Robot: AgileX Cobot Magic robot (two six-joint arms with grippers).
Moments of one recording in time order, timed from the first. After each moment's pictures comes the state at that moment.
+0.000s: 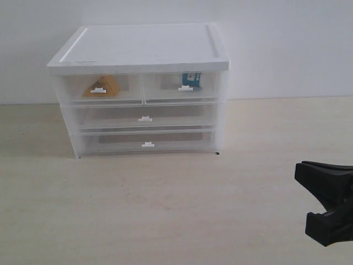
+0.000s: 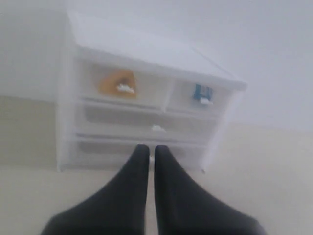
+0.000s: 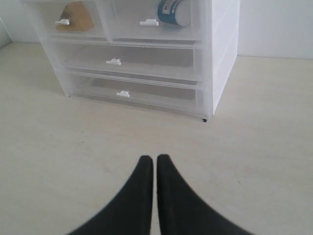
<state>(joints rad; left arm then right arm) -0.26 0.29 -0.20 -0.96 0.15 0.66 0.56 0.77 -0.21 0.02 -0.19 0.14</state>
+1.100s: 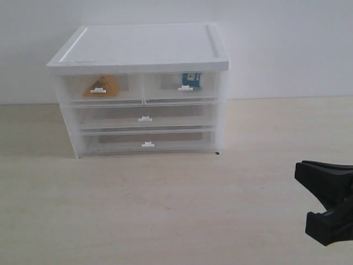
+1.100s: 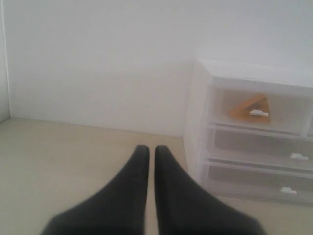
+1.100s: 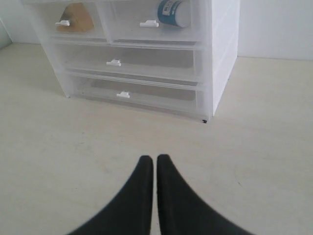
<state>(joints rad) 0.09 0.00 0.00 -0.35 0.06 0.26 0.56 0.77 -0.21 0.02 -0.20 0.14</state>
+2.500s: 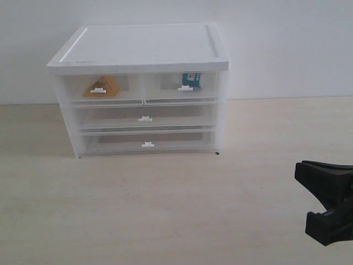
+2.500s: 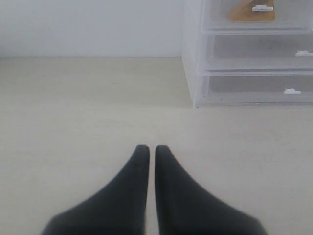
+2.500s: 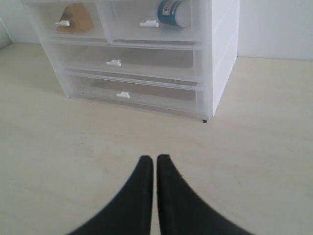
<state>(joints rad) 0.00 0.00 0.00 0.04 0.34 -0.01 0.56 0.77 -0.21 0.02 -0.20 0.14</state>
